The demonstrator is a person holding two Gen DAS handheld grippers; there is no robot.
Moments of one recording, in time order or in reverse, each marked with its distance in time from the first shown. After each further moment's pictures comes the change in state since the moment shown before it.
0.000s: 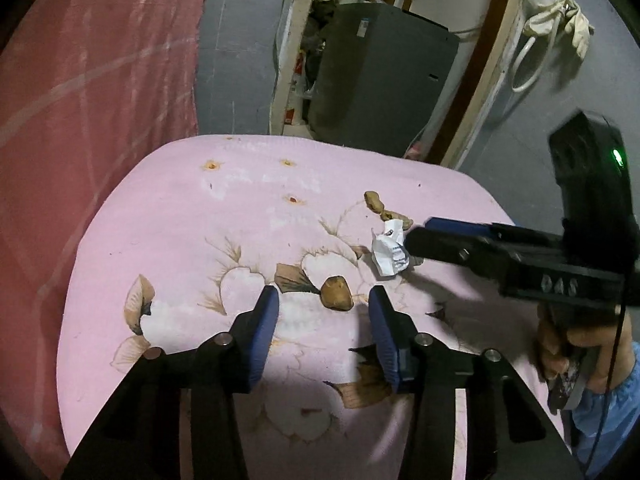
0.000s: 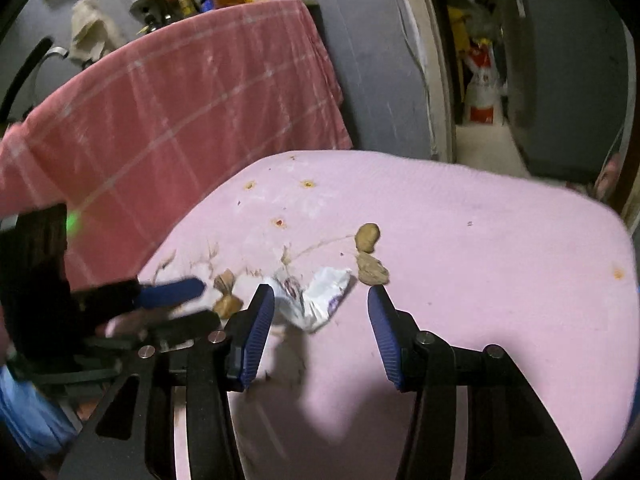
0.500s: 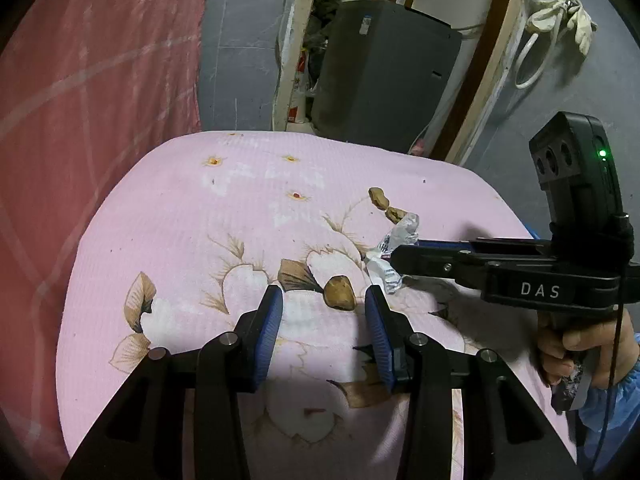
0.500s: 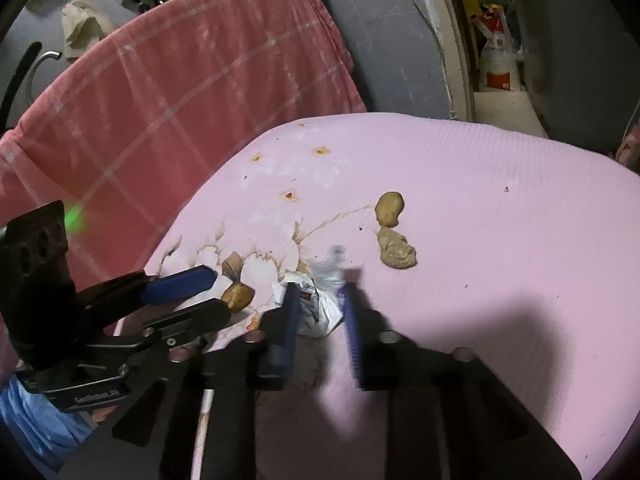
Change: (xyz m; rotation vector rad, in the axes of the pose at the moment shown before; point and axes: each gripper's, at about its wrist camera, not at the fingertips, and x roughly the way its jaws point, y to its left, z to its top) left arm -0.002 -0.002 -0.005 0.003 0.004 0.011; right arm 0.017 -0.002 -0.005 0.024 0.095 0.082
